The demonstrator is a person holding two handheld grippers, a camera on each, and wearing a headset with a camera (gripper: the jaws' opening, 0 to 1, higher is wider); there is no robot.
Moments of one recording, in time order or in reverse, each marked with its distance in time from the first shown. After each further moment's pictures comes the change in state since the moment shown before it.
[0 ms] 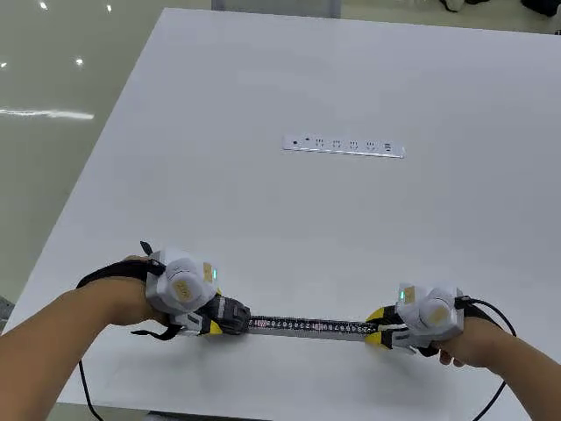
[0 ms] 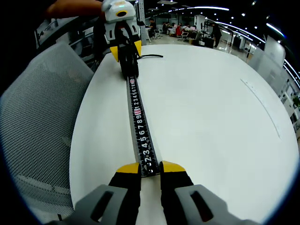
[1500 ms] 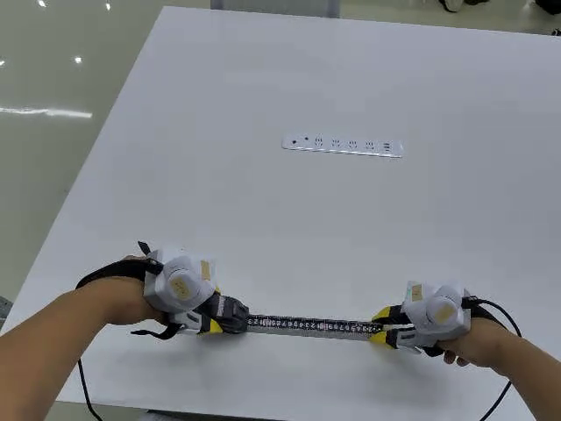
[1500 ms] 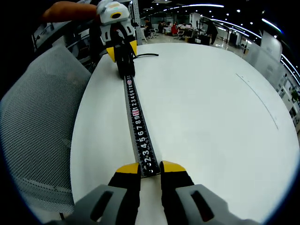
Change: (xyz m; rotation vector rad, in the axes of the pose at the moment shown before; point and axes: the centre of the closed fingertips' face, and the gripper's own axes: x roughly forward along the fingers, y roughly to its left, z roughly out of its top) left arm 0.000 0.001 0.004 -0.015 -0.028 0.012; right arm -0.005 -0.002 -0.006 0.035 0.011 -0.009
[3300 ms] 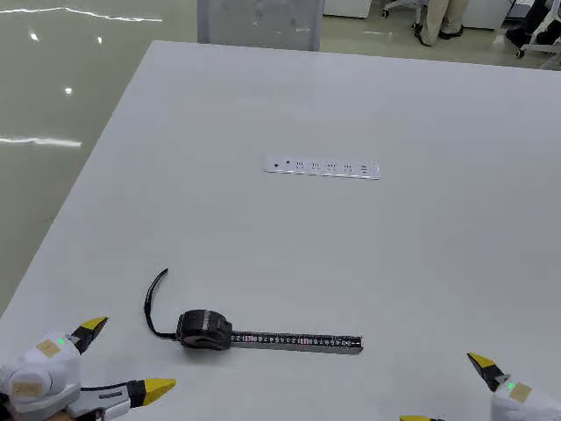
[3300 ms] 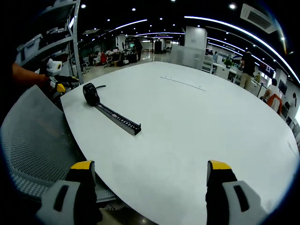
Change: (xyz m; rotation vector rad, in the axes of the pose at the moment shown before) left arm -0.086 -0.023 -0.057 -0.643 -0.483 0.459; right arm -0.140 0.049 -0.070 0.451 -0.251 -0.518
